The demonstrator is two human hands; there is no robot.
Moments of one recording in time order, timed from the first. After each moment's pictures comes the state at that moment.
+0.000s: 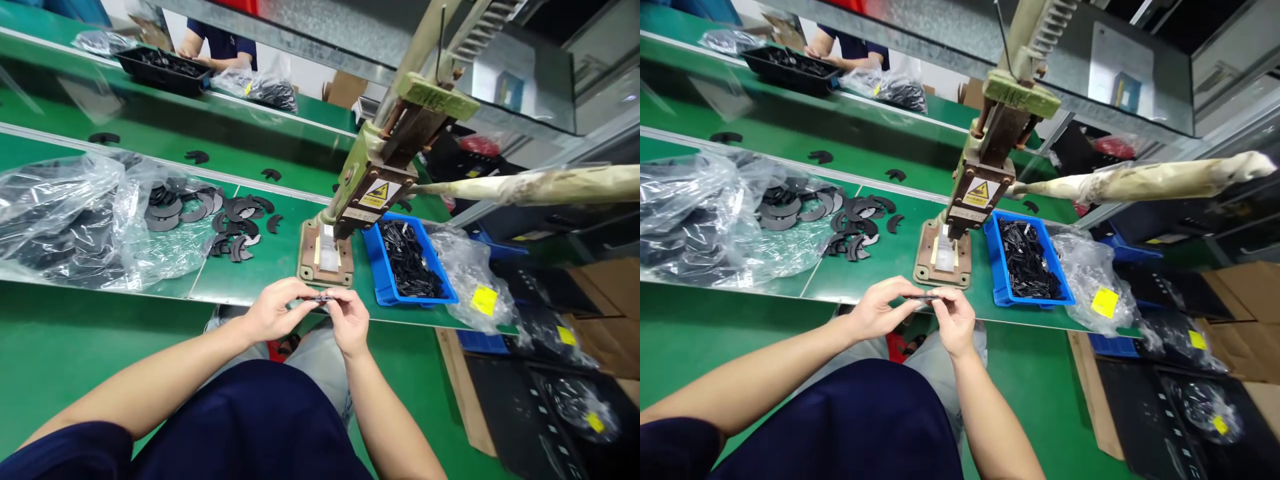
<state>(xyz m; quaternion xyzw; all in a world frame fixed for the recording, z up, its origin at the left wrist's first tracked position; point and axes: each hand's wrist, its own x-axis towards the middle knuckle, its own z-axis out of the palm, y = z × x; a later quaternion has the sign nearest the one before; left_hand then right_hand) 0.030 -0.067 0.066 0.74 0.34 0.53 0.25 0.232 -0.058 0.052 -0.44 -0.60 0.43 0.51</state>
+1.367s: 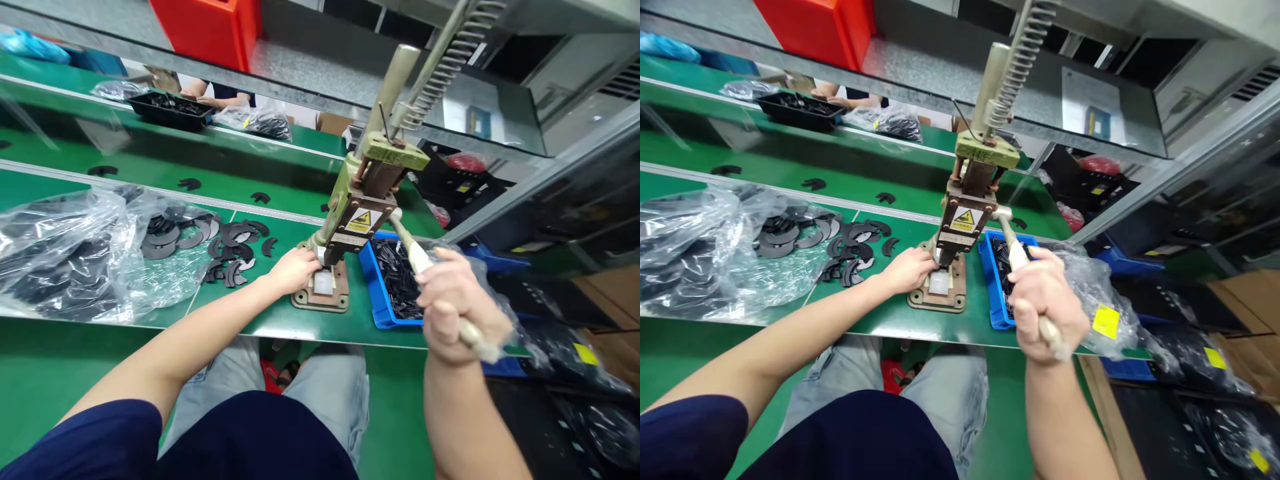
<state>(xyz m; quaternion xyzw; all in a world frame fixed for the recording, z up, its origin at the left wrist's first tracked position) 0.041 0.086 0.060 0.88 0.43 0.19 -0.01 0.314 0.014 0.210 -0.26 -0.76 -0.02 0.60</state>
